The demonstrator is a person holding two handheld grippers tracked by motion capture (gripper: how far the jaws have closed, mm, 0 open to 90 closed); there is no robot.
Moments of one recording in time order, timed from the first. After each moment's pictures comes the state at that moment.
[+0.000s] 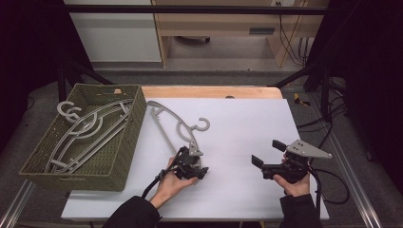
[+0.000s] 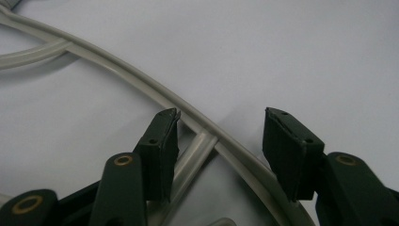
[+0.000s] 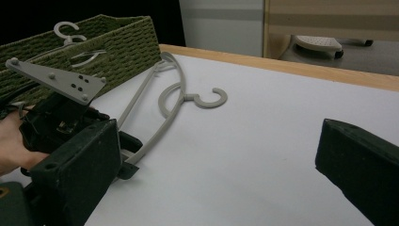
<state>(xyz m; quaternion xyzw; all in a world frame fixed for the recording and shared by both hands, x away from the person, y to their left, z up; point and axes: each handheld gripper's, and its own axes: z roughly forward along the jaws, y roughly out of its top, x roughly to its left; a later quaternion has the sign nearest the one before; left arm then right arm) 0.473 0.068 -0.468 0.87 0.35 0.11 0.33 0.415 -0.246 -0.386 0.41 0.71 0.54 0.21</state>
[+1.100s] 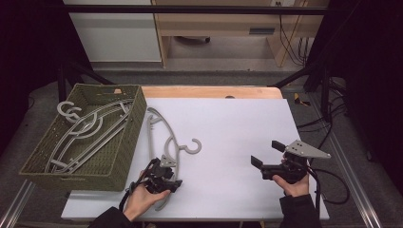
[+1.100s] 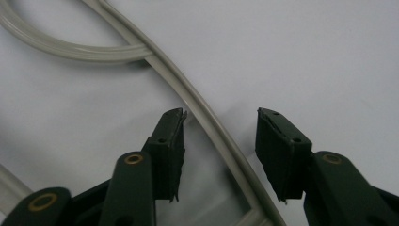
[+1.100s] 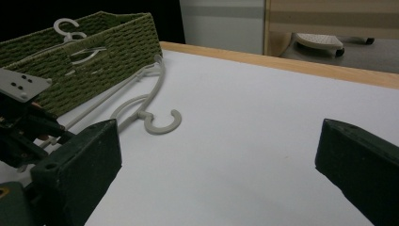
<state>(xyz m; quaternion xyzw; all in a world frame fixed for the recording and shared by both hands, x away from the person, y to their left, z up) 0.436 0.145 -0.464 0.87 0.39 0.09 0.30 0.415 -0.245 -0.386 0.41 0.71 0.54 0.21</state>
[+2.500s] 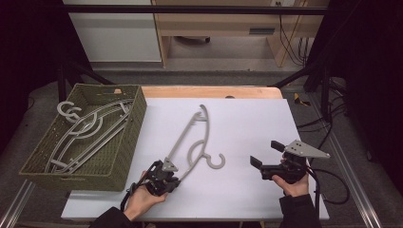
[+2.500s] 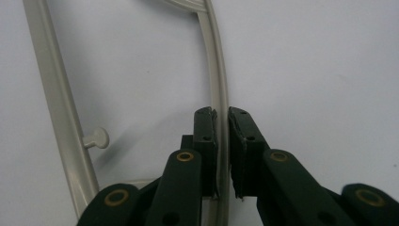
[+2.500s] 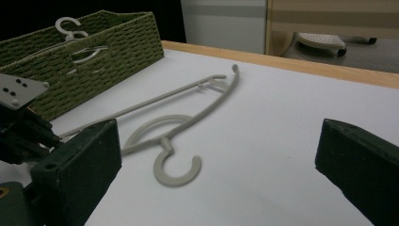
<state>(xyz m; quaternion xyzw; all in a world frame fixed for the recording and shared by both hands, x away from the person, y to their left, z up) 0.428 0.141 -0.462 0.90 0.33 0.09 0.28 0.415 -0.243 -0.386 0.41 0.71 0.54 0.21</state>
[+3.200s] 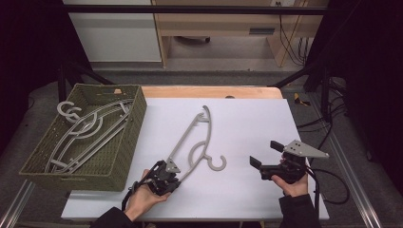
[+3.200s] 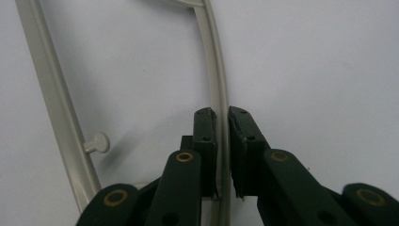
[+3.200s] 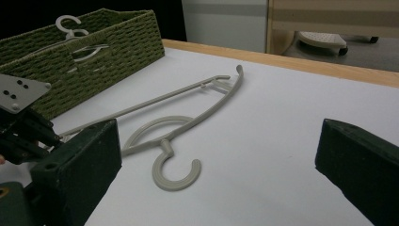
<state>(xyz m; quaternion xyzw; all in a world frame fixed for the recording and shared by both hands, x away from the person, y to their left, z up) 0.429 0.135 -0.459 0.91 0.31 0.09 0.25 0.416 -0.242 -0.387 0.40 0.71 0.54 0.21</state>
